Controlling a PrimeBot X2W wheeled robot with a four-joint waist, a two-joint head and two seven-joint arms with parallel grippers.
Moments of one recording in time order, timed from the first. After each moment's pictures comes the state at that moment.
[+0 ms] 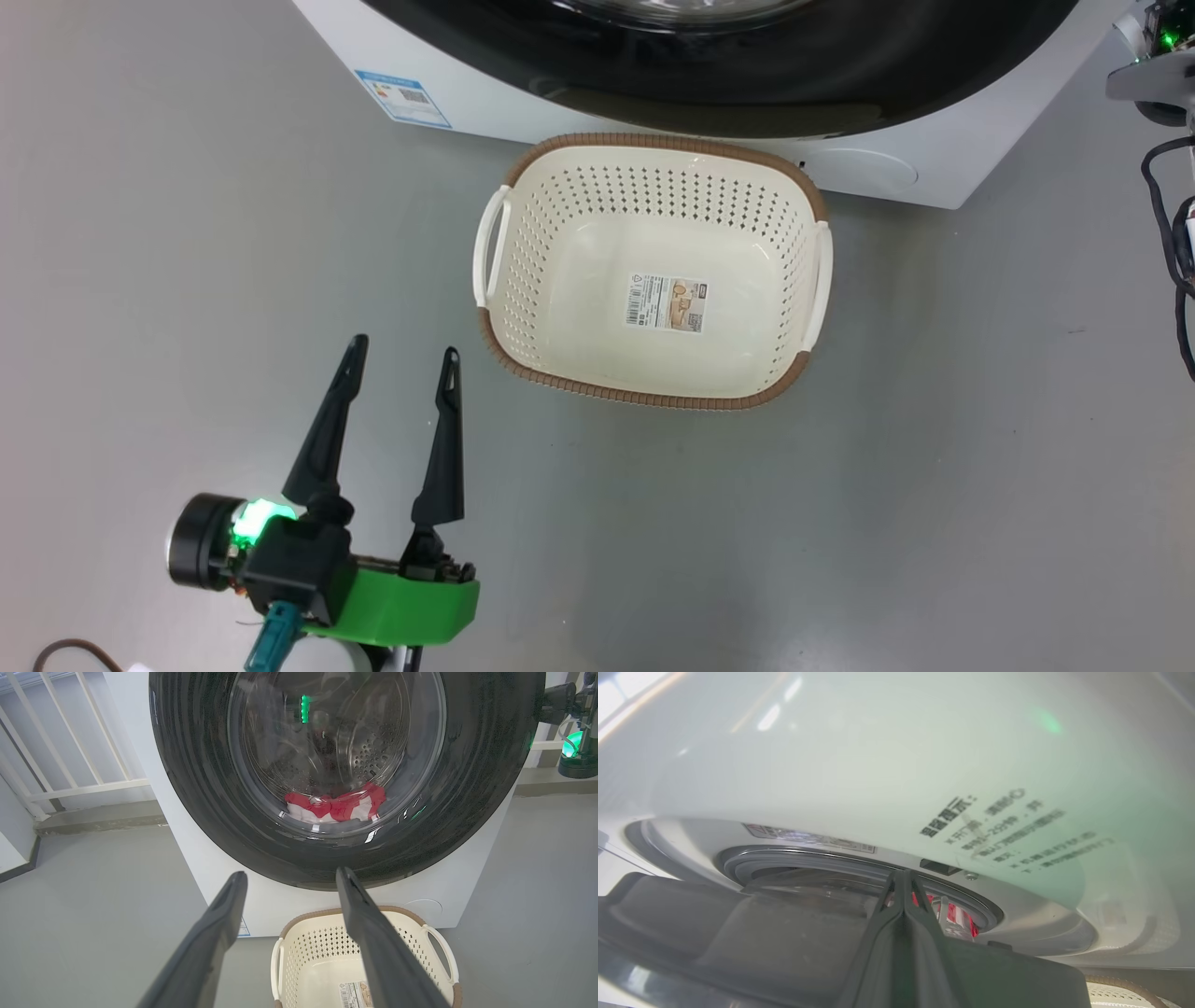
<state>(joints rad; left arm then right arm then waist) -0.18 0.04 -0.31 -0.08 -0.11 0.09 -0.26 -1.19 -0.36 0.13 0.79 1.43 0.13 0.33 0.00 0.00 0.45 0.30</state>
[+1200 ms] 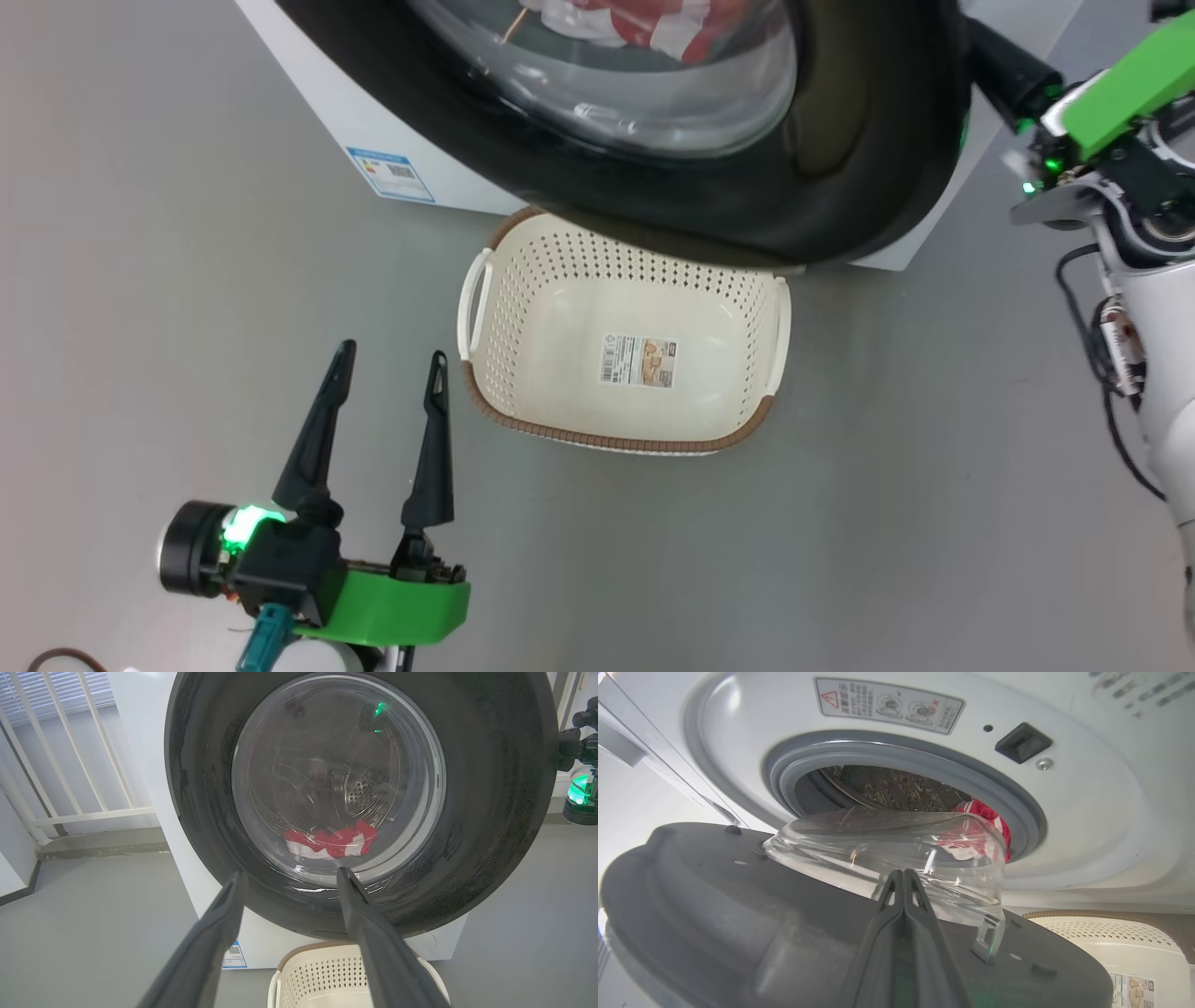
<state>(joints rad) -0.17 0.04 -0.29 -0.07 -0.11 0.09 -0.26 -1.01 -0.34 0.23 0.66 1.52 0.13 0.45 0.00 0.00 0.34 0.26</state>
